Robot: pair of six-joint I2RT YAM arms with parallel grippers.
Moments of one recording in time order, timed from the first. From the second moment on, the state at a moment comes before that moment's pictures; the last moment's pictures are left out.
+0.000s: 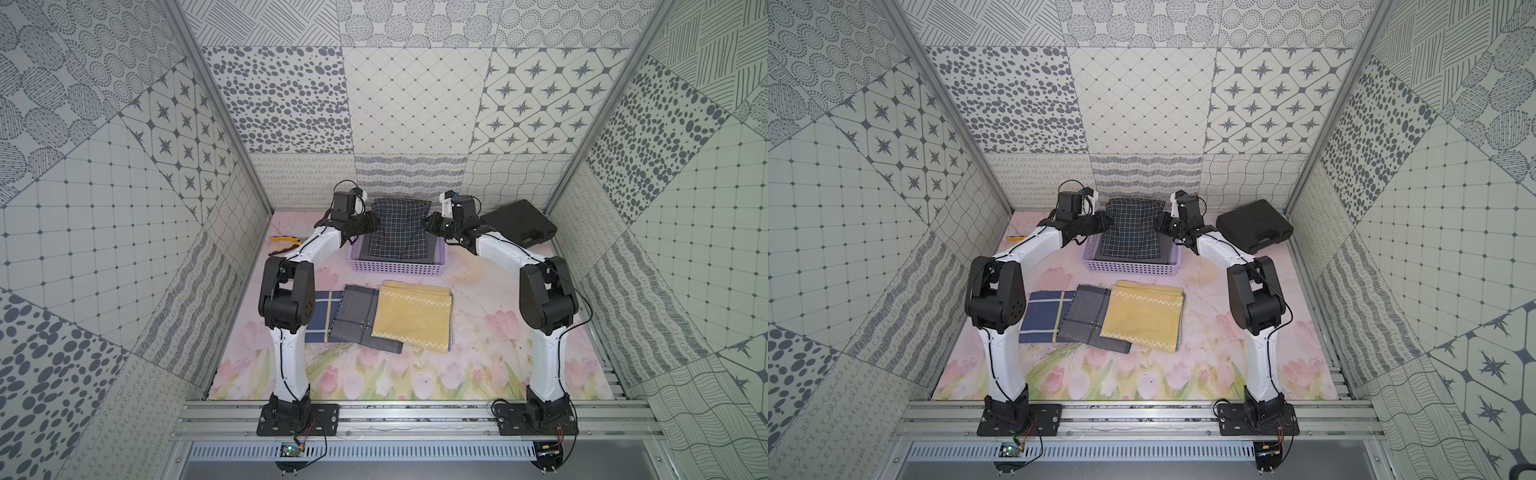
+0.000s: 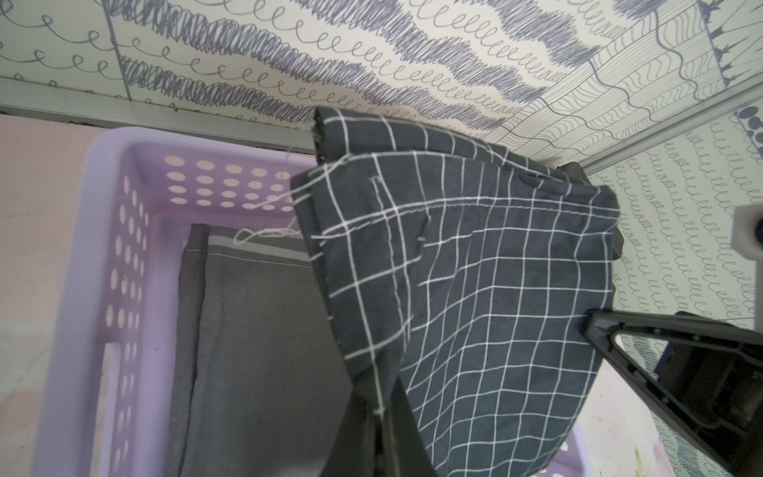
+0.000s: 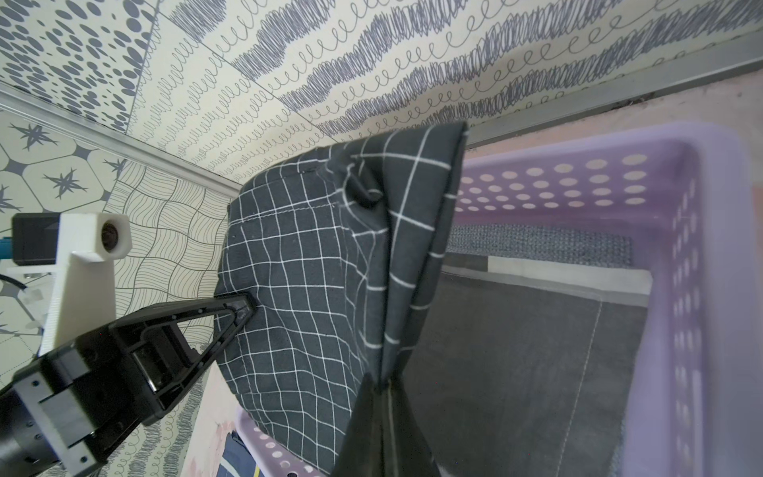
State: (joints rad) left arm -0.17 2.11 1.70 -0.20 0.40 -0.37; right arm 0.37 2.09 1.64 -0.05 -0.34 0.64
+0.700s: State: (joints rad) left arm -0.17 2.01 1.65 -0.23 0.40 -0.40; right arm 0.37 1.95 1.50 -0.09 -0.33 0.65
